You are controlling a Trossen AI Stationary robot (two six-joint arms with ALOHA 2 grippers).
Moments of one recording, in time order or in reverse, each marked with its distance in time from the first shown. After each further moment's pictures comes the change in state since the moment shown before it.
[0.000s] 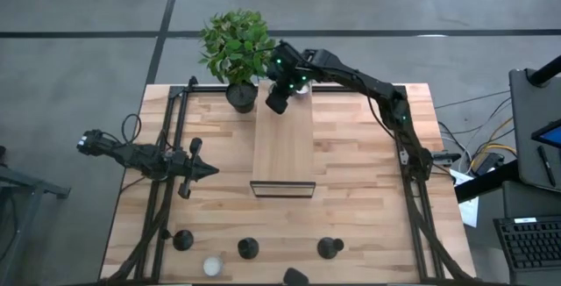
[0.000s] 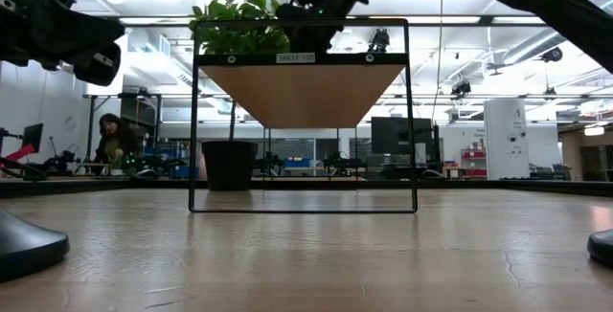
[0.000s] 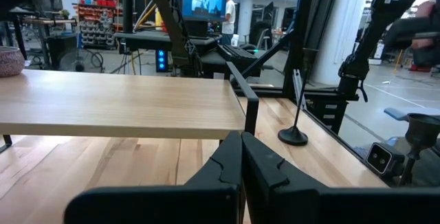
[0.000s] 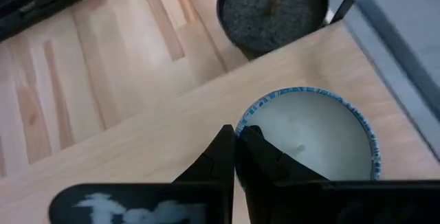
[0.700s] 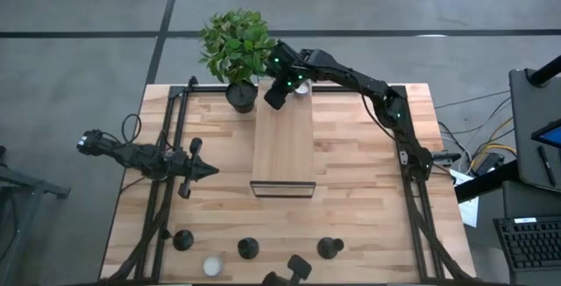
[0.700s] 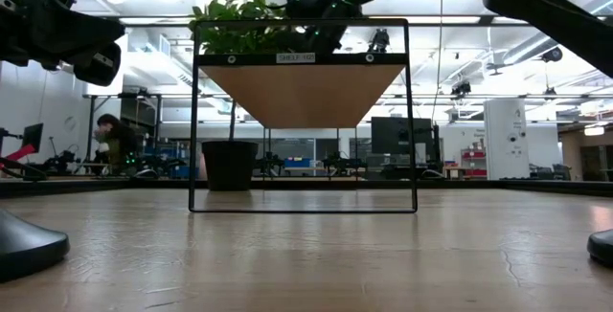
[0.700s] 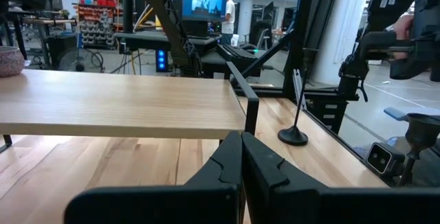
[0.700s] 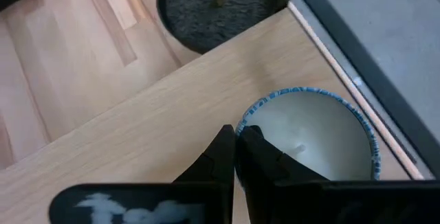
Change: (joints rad) left arm 0.000 0.000 0.000 0.000 0.000 0.000; right arm -0.045 0.055 0.000 0.021 0.082 0.019
